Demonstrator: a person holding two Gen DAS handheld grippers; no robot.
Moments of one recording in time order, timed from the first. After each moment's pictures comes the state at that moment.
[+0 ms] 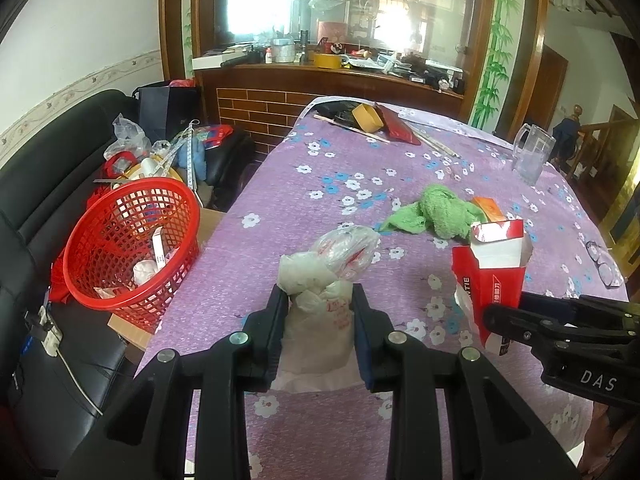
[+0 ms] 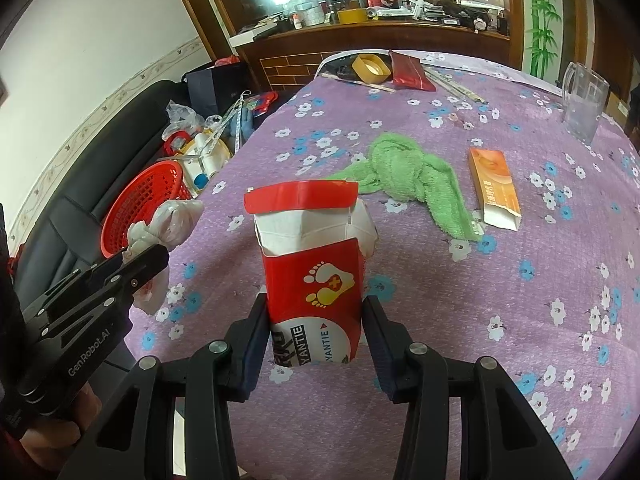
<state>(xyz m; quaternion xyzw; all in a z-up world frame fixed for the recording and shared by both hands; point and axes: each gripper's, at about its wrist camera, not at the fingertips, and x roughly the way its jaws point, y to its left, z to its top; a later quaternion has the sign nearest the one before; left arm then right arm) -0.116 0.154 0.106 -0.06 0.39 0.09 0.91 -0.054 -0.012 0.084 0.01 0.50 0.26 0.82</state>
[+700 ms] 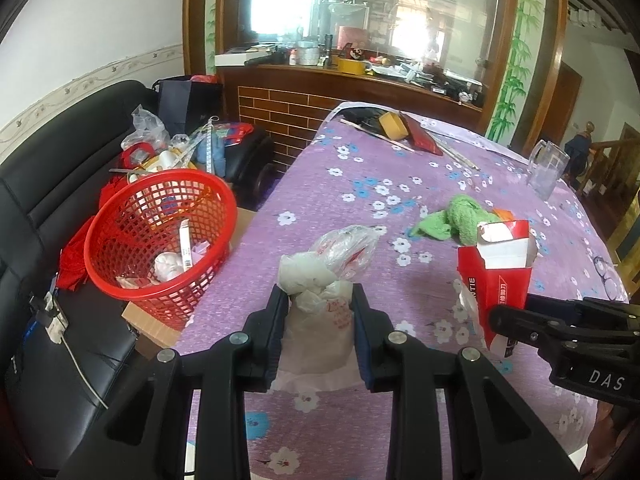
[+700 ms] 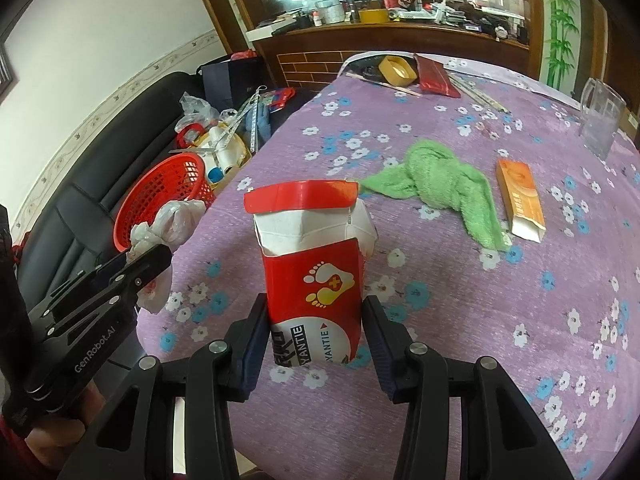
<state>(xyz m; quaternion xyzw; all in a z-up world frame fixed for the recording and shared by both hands) -0.131 0.184 0.106 -0.08 0.38 0.12 0.91 -0.060 0.020 0.091 0.00 0.50 0.28 0.82</state>
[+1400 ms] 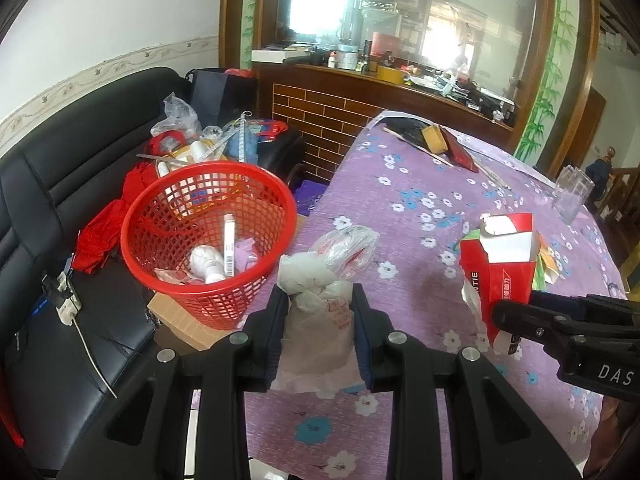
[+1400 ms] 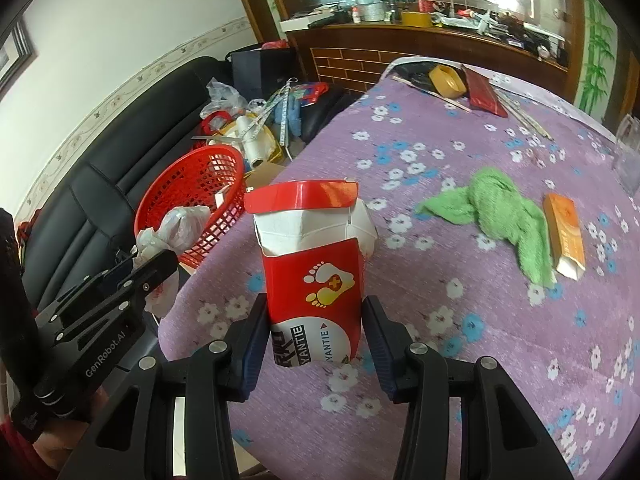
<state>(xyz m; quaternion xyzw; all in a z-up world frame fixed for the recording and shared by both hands) -0.148 0.232 0.105 -0.11 0.37 0.17 0.91 -0.054 0.078 0.097 -0.03 0.50 0.33 0.80</state>
